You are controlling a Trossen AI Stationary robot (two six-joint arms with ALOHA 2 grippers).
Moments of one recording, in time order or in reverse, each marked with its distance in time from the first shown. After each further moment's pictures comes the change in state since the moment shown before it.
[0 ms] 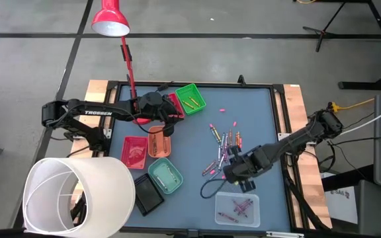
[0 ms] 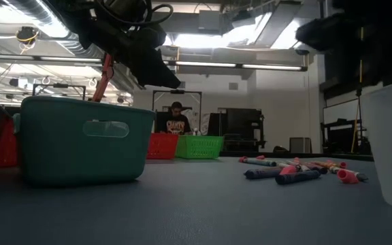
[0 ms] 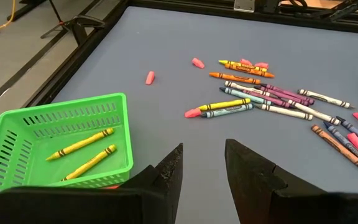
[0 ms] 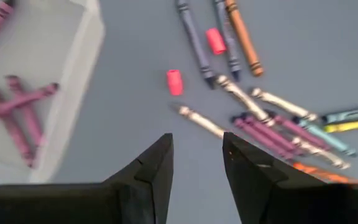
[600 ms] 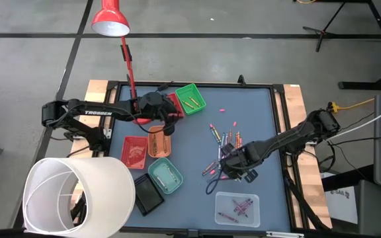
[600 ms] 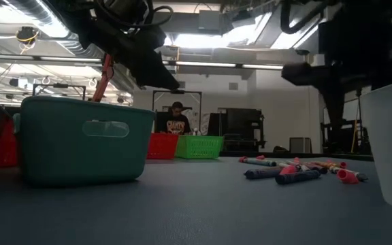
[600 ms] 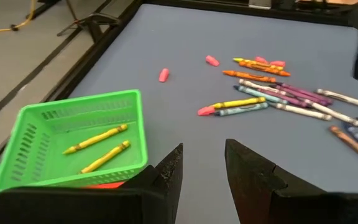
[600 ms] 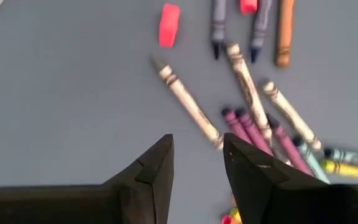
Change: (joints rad) left arm 0.000 0.000 0.000 -0.008 -0.058 0.000; right arm -0.106 0.028 -0.187 0.144 -0.030 -0.485
